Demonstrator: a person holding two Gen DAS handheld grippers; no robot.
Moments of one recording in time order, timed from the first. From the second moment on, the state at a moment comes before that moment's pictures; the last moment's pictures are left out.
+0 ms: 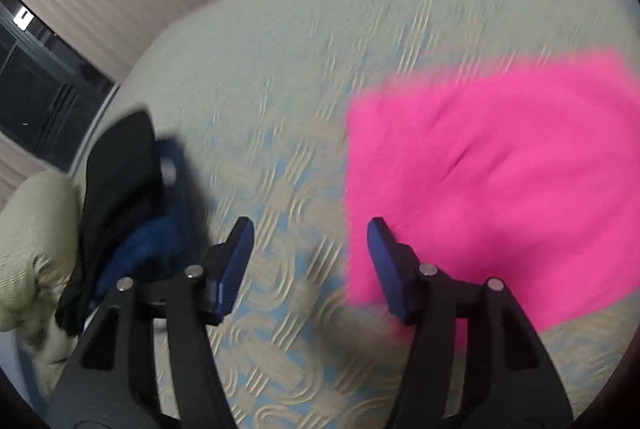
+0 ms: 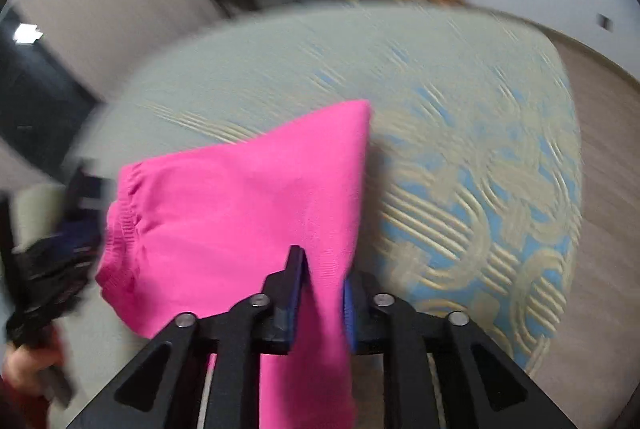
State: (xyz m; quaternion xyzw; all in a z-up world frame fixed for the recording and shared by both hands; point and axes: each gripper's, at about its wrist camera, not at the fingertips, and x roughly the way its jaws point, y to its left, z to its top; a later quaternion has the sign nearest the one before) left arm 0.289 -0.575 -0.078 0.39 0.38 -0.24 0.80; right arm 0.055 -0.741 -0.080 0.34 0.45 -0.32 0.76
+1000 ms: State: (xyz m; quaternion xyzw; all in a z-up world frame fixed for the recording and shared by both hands) left arm 0.100 -0.357 0.086 0.16 0.29 -0.40 0.85; right arm -0.069 -0.495 0.071 0.23 0.36 -0.32 0.84
